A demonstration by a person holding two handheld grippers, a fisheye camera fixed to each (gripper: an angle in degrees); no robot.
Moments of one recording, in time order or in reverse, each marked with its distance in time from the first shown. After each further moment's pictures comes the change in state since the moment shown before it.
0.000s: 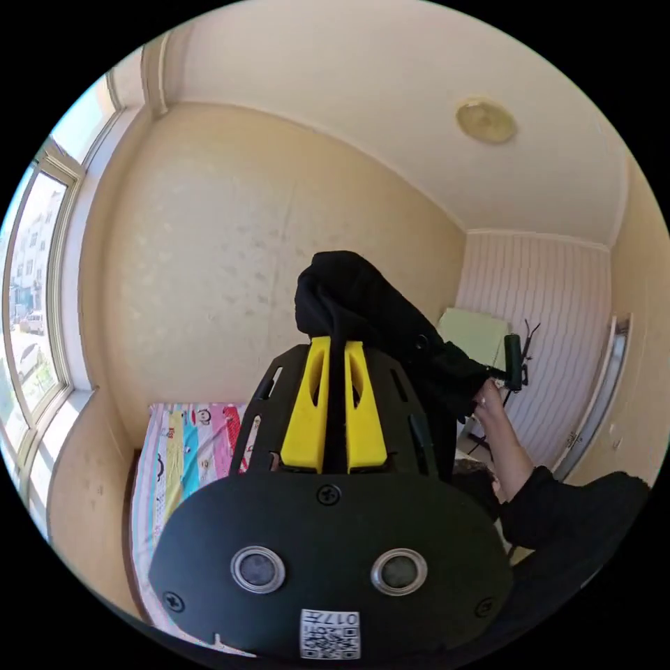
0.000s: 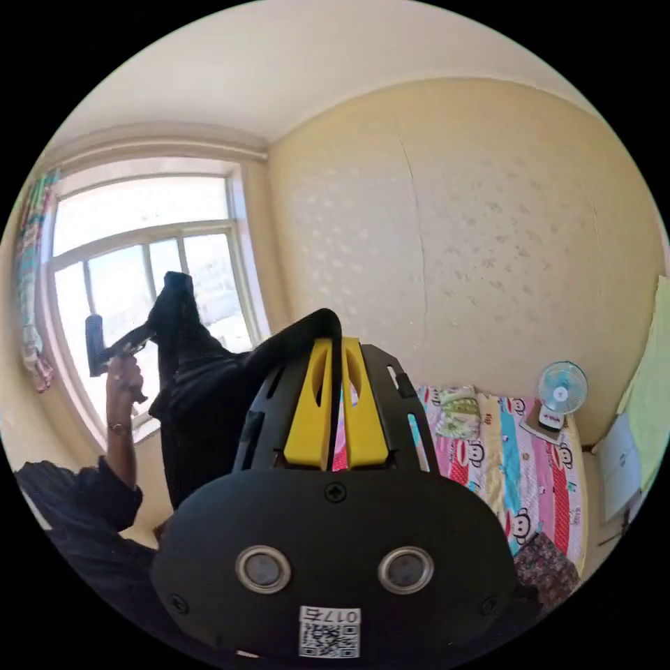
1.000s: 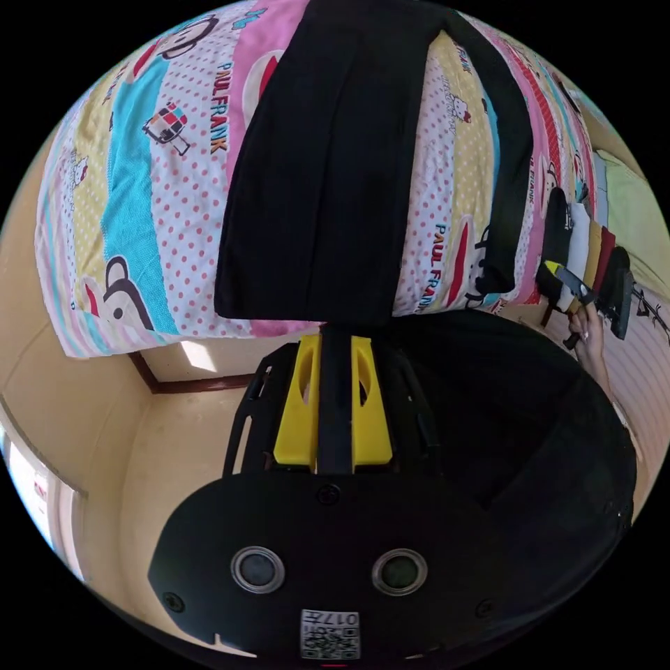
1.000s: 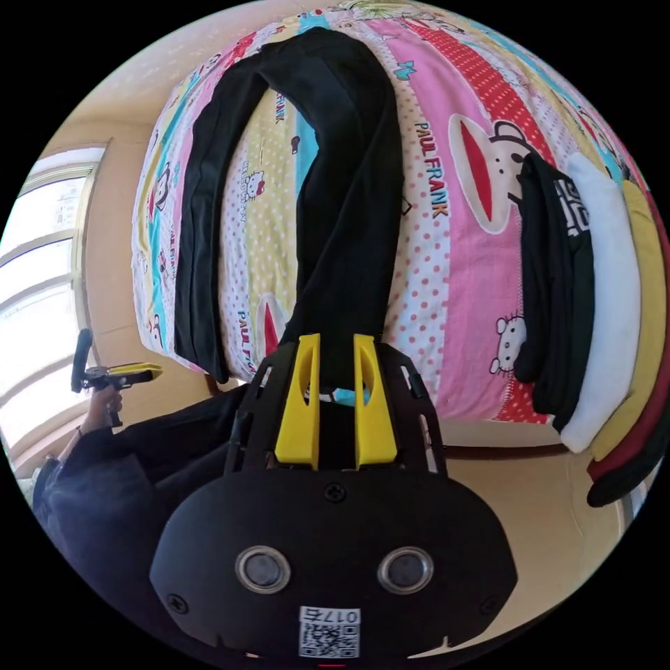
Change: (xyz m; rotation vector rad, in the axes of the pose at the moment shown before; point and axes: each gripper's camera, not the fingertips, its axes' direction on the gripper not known) left arm -0.083 0.609 0.389 -1.595 -0.059 -0.430; right arm 0.149 0.728 0.307 -1.200 -0.051 0.596
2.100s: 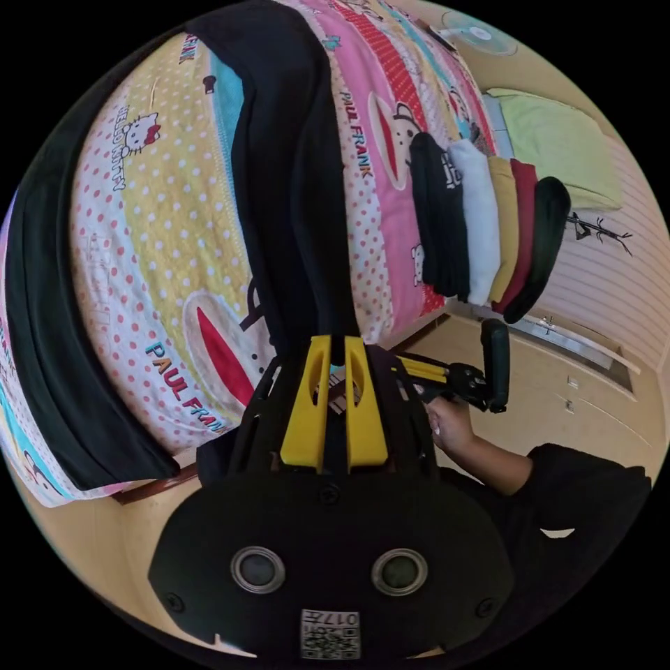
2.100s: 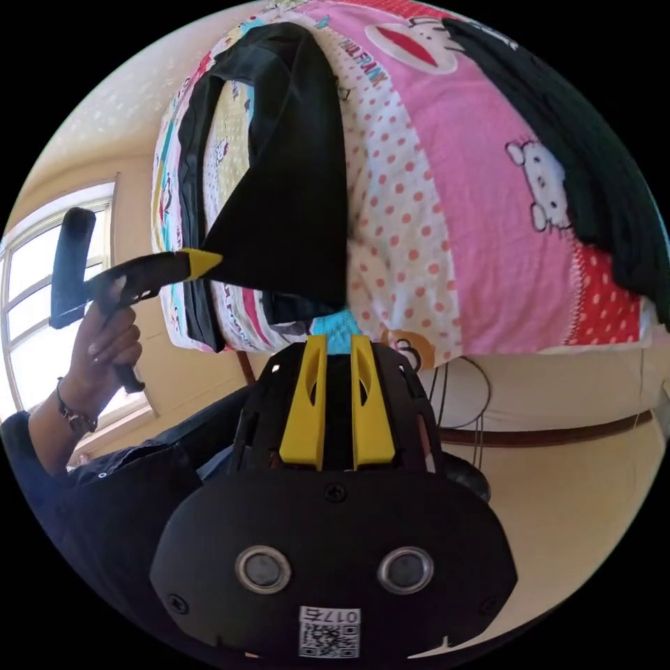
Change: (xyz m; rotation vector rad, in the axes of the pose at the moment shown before) left arm 0.212 -0.051 0.121 0.166 0.242 0.329; right arm 0.144 0.165 0.134 0.091 -0.144 0.089
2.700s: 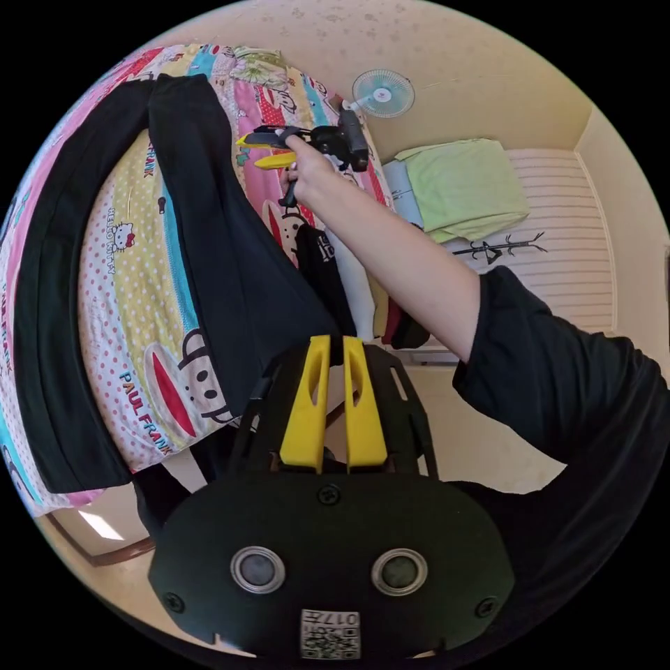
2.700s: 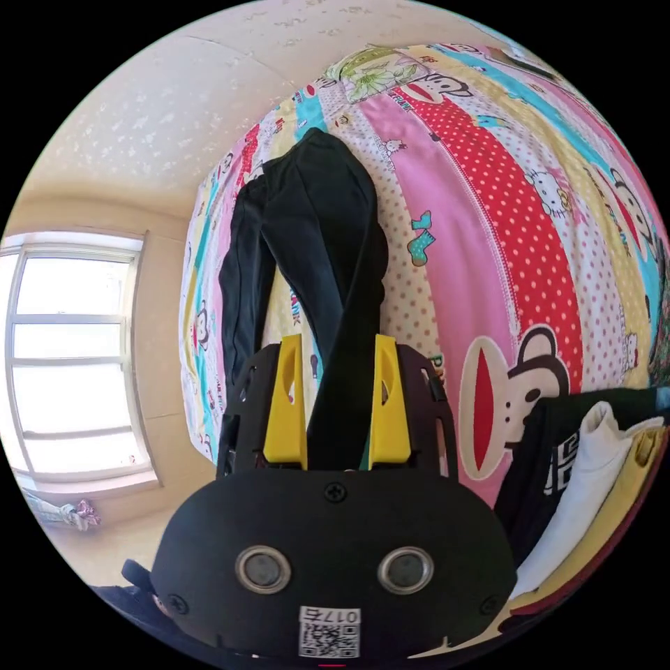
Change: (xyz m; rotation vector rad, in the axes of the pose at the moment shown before) left arm 0.007 0.174 -0.078 0.354 0.240 0.124; right arm -0.139 -0.298 -0.084 0.206 0.023 -0.092
